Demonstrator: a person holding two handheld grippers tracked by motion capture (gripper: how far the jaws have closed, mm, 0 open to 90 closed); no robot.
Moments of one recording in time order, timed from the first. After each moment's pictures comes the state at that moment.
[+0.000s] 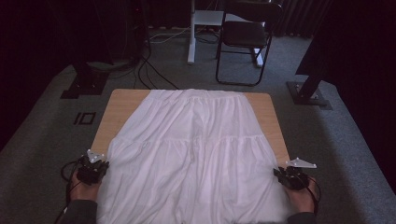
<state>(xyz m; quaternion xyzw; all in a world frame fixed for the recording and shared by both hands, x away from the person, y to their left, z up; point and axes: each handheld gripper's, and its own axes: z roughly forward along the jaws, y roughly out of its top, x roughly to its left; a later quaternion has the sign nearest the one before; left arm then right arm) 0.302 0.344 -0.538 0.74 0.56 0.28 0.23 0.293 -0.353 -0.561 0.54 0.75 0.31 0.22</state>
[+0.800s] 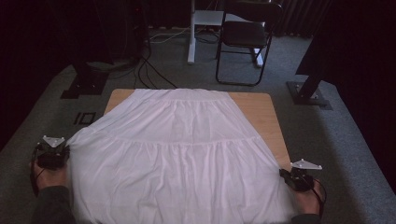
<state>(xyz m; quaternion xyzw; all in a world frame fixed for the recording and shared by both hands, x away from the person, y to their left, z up) 0.316 0.426 -0.493 0.66 0.61 0.37 0.23 0.288 -0.365 -0.561 0.54 0.75 0.31 0.21</state>
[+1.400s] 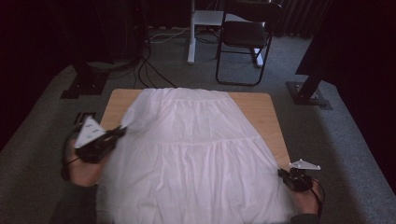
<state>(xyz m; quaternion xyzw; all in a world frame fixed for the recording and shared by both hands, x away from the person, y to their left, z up) 0.275 0.242 -0.355 0.76 0.32 0.31 0.46 0.287 -0.361 -0.561 0.54 0.75 0.32 0.22</state>
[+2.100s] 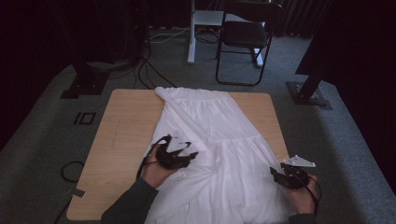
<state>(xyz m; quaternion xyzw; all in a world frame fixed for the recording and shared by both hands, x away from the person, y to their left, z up) 0.314 0.112 -0.442 0.84 0.27 0.20 0.42 0.284 -0.328 -0.528 0.52 0.76 0.31 0.25</state>
